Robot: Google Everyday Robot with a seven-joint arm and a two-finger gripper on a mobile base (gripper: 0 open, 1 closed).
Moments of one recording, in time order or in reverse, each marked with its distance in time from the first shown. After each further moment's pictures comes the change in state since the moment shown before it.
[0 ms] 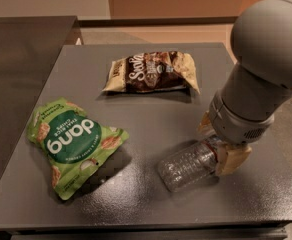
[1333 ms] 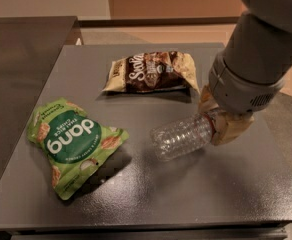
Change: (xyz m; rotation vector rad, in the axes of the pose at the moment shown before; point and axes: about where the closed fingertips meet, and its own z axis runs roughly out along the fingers) arm -0.016 -0.020 -0.064 0.061 0.023 -0.051
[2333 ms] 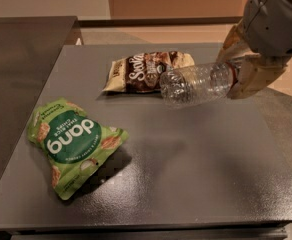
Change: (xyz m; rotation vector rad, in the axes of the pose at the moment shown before) arm 0.020 -0.037 -0.086 0.161 -0.044 0.069
